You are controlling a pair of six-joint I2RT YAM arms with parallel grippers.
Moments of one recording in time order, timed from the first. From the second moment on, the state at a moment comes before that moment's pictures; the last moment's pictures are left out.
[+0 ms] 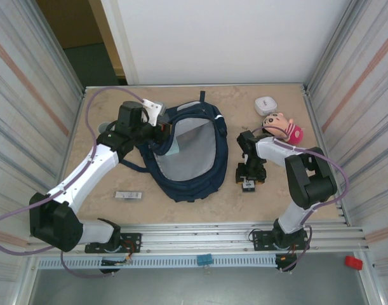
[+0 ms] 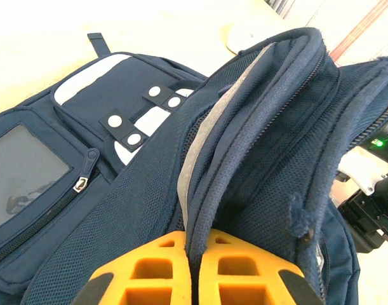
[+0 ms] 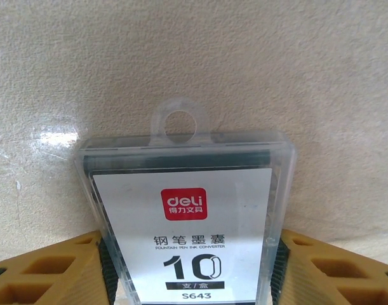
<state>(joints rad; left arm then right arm) -0.41 1.32 1.12 -0.37 0.33 -0.12 0.37 1.69 0.97 -0.92 -0.03 0.39</state>
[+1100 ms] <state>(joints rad) -0.48 1.32 1.12 -0.36 0.50 -0.16 0.68 1.50 1.07 -0.52 -0.13 0.66</state>
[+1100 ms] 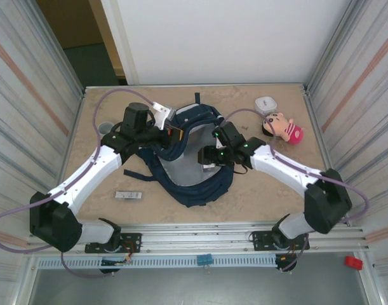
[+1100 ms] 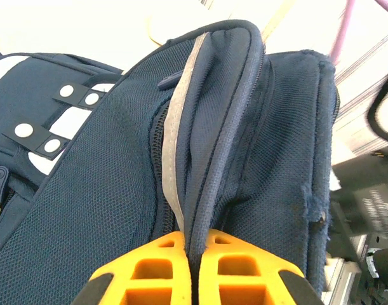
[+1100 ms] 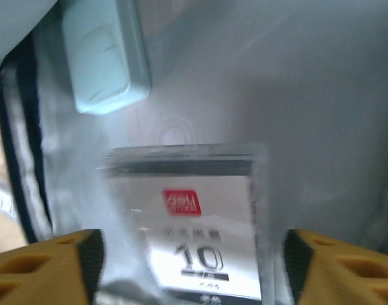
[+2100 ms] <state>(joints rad) -0.48 1.32 1.12 -0.34 0.46 -0.15 0.96 1.63 0.88 0.03 -0.08 1.07</state>
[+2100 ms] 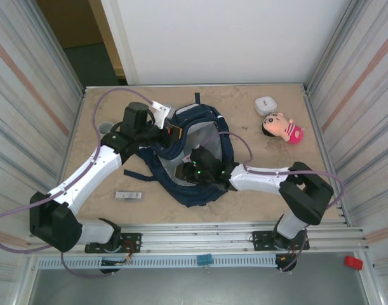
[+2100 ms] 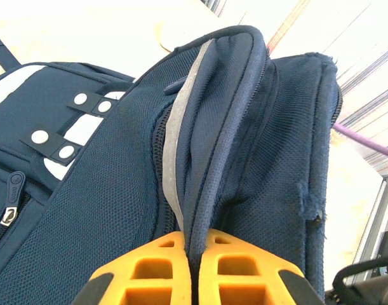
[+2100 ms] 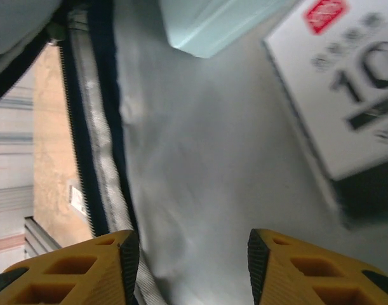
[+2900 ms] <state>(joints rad) -0.48 1.32 1.12 -0.34 0.46 -0.15 0.73 1.74 1.02 0.00 0.07 0.99</state>
